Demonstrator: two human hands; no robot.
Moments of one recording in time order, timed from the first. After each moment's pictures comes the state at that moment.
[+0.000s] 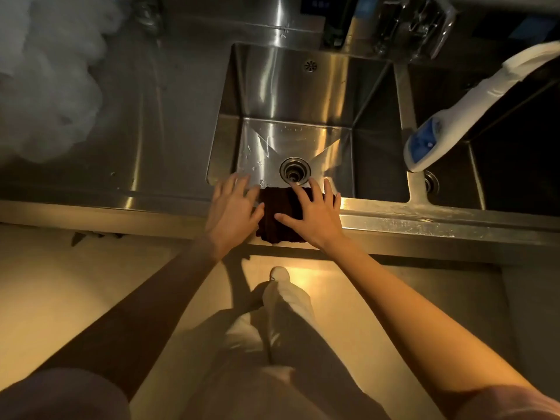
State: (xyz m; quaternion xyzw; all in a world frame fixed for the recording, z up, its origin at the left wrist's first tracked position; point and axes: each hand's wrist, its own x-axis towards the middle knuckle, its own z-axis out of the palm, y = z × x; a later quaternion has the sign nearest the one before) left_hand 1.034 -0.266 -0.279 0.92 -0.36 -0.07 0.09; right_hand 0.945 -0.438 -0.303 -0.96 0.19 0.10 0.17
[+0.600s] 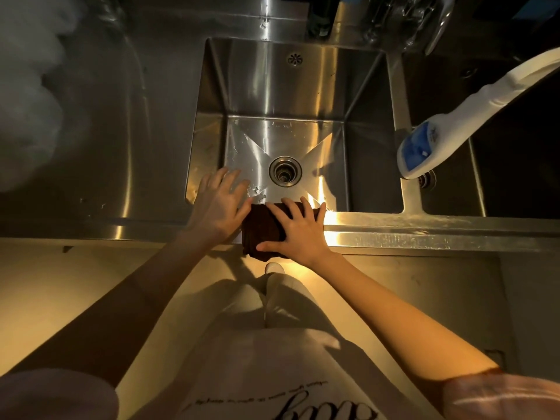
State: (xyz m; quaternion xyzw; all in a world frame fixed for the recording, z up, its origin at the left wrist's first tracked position) left_hand 1.085 -0.299 -0.279 0.91 -0.41 -0.09 0.09; right_hand 0.959 -0.447 -0.312 -0.96 0.13 0.17 0.17
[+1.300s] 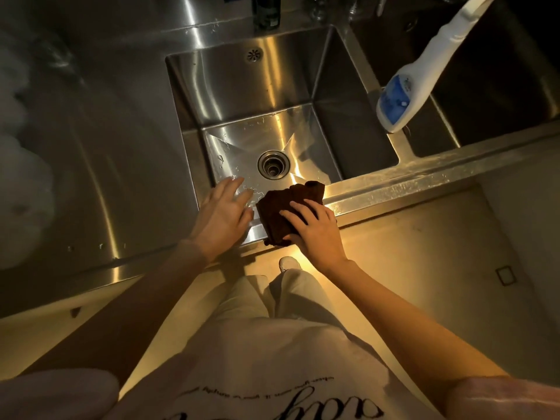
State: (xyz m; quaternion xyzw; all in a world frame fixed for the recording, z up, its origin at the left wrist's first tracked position) left_hand 1.111 -0.258 -0.269 0.83 -0.53 -0.13 0.09; right_hand 0.930 -0.376 -0.308 -0.96 0.24 -0.01 0.11
